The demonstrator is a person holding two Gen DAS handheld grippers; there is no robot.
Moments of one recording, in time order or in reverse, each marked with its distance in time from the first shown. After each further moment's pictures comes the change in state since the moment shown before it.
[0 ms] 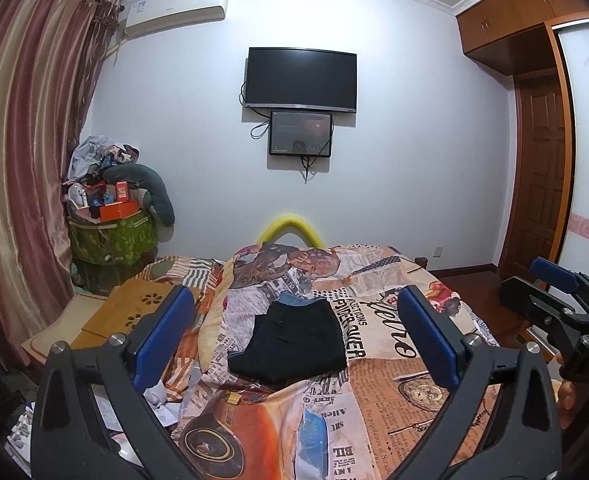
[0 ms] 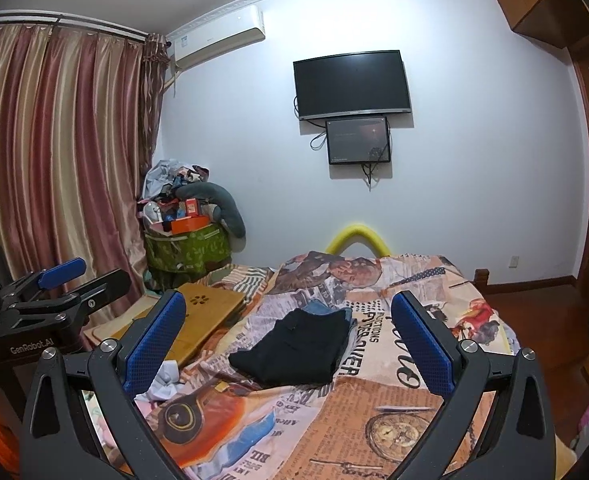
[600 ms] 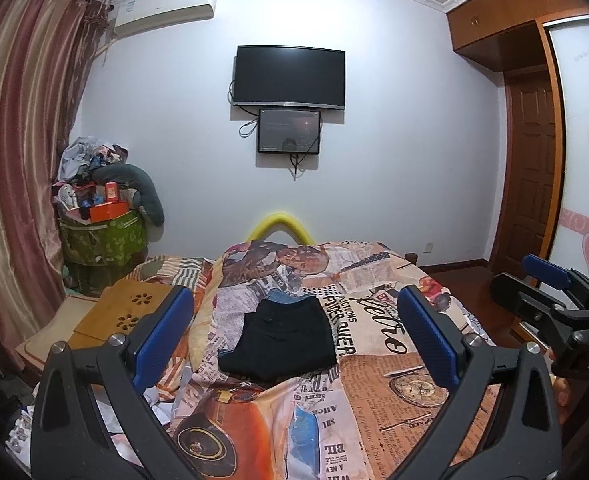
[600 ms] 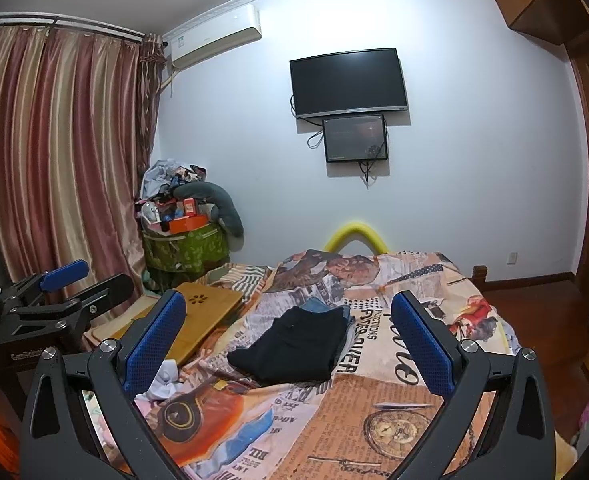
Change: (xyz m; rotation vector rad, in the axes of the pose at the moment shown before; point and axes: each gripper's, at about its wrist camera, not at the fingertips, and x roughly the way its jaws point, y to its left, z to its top) left arm 0.001 -0.009 -0.004 0.020 0.006 -0.043; right arm -0.006 -0.003 -0.001 0.009 0.005 -0.009
